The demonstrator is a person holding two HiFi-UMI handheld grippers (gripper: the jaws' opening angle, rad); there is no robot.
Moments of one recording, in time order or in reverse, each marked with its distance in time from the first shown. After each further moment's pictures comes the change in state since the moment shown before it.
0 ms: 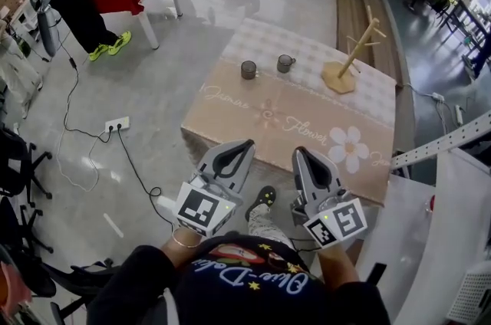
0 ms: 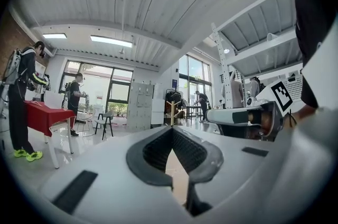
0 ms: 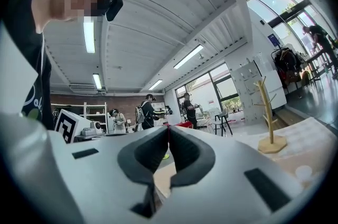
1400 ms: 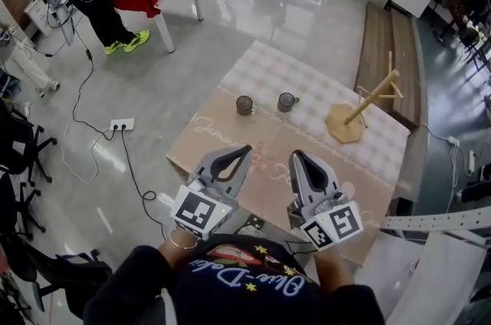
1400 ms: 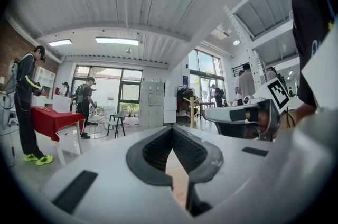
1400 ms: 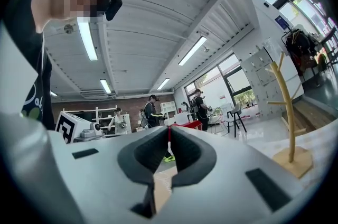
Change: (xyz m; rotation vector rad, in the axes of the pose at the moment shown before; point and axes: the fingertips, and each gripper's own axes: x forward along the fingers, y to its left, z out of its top) left arm 0.129 0.059 -0.002 0.022 0.035 0.143; right arm 0.096 -0.125 0.009 0.052 0.021 0.160
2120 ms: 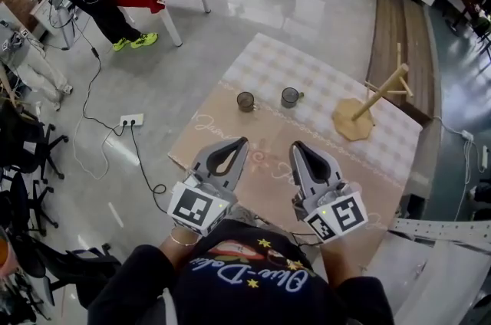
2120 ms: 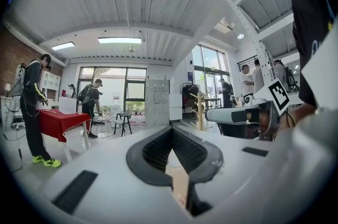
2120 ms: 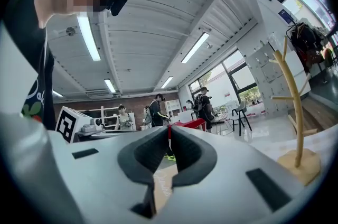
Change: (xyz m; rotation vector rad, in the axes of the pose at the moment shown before) left arm 0.021 0.014 -0.006 0.030 0.031 0.071; right arm 0.014 -0.029 -0.011 0.001 0.021 0.062
